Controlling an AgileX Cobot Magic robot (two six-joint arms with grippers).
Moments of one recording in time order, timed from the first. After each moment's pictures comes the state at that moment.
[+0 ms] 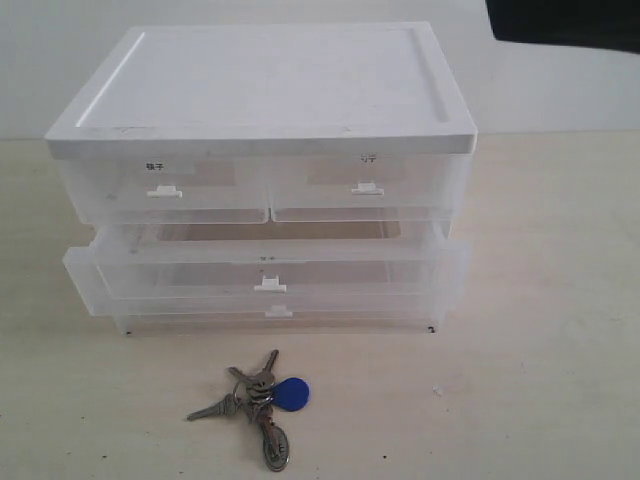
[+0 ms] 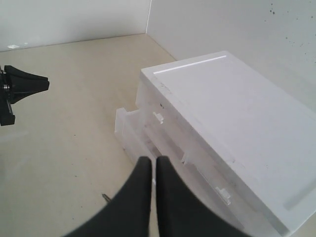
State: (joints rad) left arm -0.01 0.00 0.00 0.08 0.31 0.08; right arm 0.98 0.79 -1.06 -0.03 0.69 -0.16
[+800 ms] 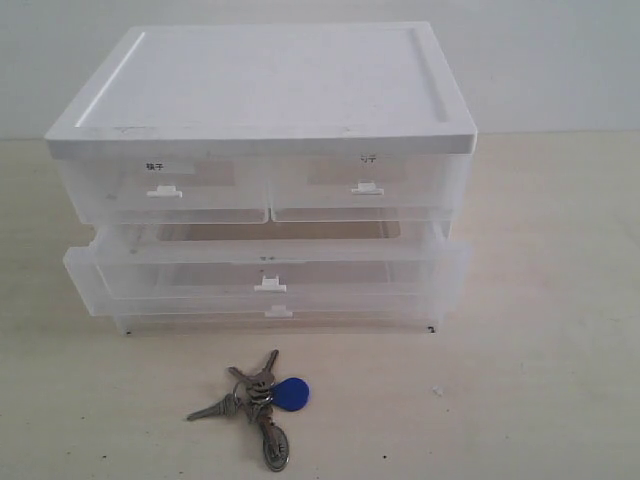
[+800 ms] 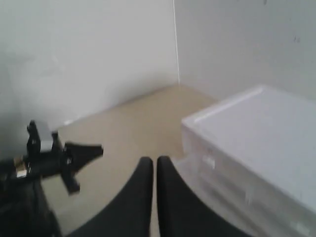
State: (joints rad) left arm -0.01 0.00 0.00 0.08 0.31 0.08; right arm 0.98 0.79 -1.06 0.19 0.55 -0.07
